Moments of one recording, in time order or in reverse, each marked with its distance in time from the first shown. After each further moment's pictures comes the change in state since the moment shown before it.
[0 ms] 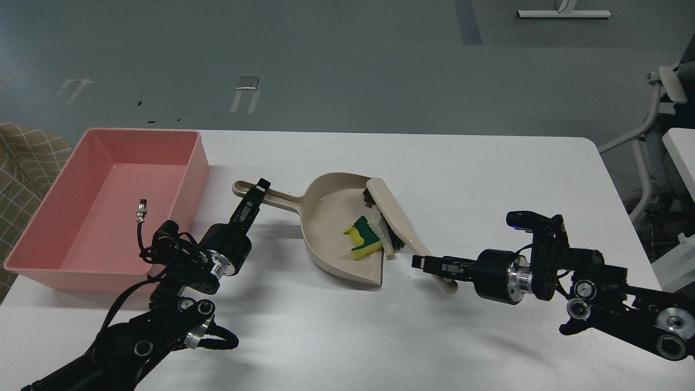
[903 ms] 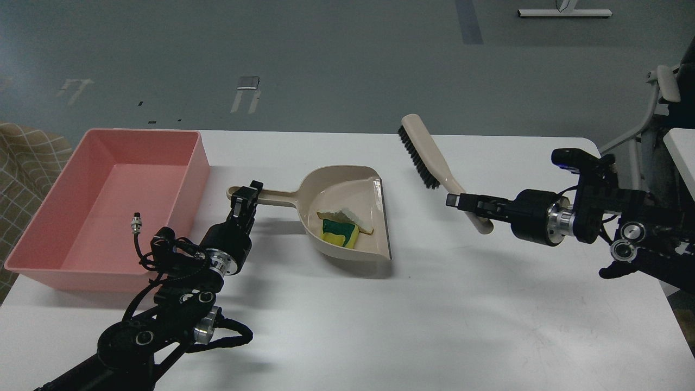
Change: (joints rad) left arm 0.006 -0.045 -0.072 0.001 -0.250 -0.009 -0.007; right arm 0.184 -0.239 -0.030 -0.003 0.089 -0.003 -0.009
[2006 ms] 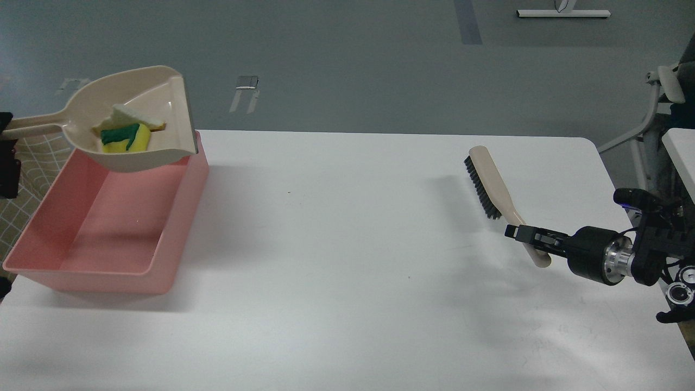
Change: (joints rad) left arm 0.481 0.667 -0.753 -0.076 -0.389 -0.440 0.019; right arm -0.164 -0.105 0.010 0.030 -0.010 -0.063 0.012
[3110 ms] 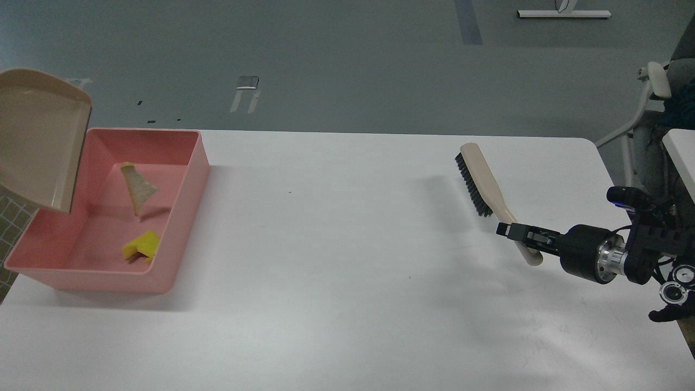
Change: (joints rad) left arm 0.044 0.297 -0.017 0.034 0.782 0.284 -0.194; right arm 0.000 0.006 0.002 0.023 0.000 -0.005 0.000
